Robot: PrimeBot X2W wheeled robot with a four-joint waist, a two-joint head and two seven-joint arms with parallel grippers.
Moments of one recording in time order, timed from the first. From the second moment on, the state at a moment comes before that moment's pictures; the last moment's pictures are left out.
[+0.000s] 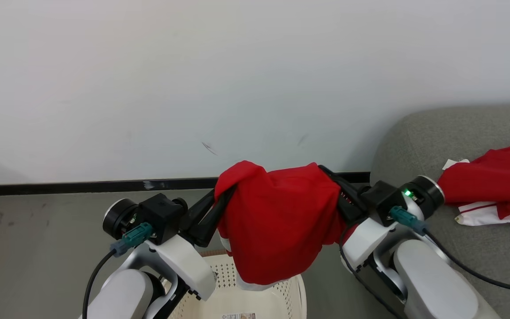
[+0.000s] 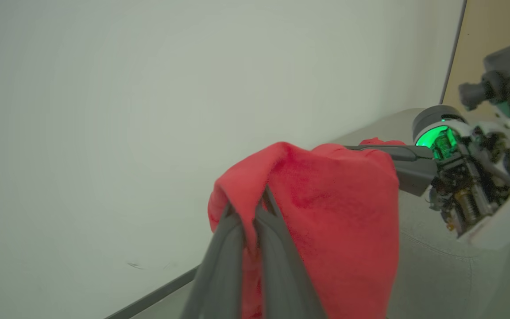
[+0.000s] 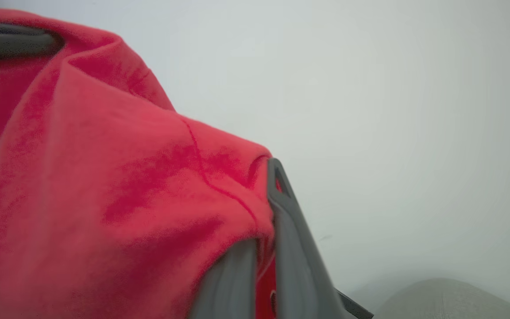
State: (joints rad) left arm -0.34 0.18 -0.50 -0.01 -0.44 -0.09 0.02; right arm -0.41 -0.06 0.41 0.35 -0.06 0.13 -0.26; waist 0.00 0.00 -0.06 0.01
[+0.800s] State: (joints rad) left arm -0.23 0.11 -0.56 -0.01 -0.47 -0.08 -0.09; right arm -0.21 -0.17 0.01 0.10 -0.11 0.13 -0.26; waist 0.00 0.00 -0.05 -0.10
